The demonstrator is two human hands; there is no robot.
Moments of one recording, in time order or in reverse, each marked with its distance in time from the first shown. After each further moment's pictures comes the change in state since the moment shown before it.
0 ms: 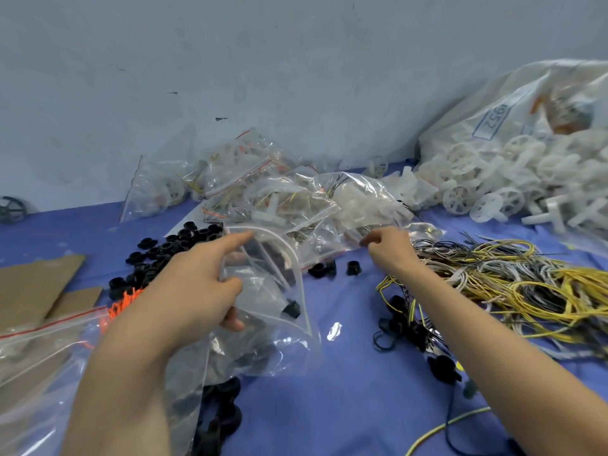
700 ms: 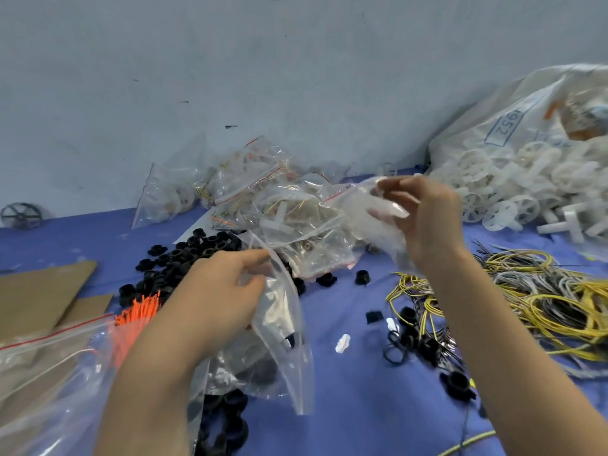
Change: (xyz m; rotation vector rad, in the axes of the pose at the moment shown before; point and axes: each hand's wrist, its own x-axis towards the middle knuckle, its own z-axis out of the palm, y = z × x) left_hand -0.003 0.013 0.006 0.176 0.038 0.097; right_hand -0.039 -0.072 -0.060 1.349 0.159 -0.094
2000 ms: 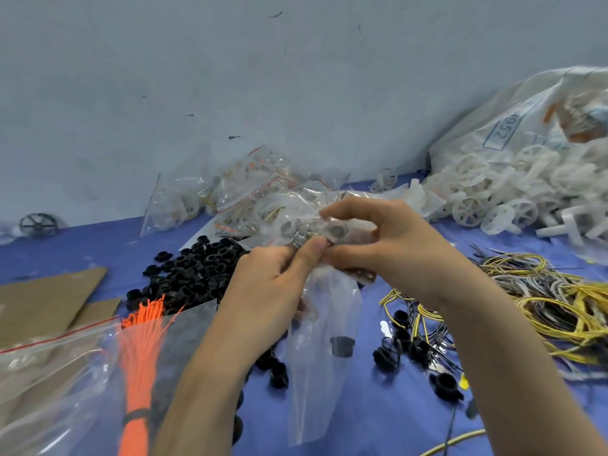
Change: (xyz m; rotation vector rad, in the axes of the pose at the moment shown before) left_hand -0.014 0.054 0.030 -0.359 0.108 0.144; right_hand -0.071 -0.045 0.018 -0.514 -0.581 0.032
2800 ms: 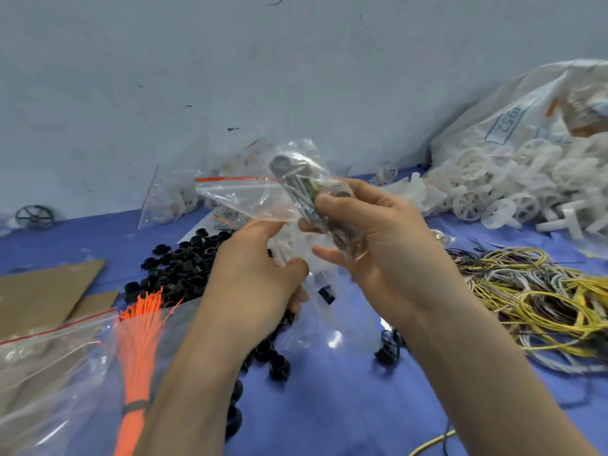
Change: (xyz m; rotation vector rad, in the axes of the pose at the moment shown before) left_hand -0.005 0.008 -0.007 0.070 0.062 -0.043; right_hand -0.008 -0.023 0.036 0.616 0.159 0.105
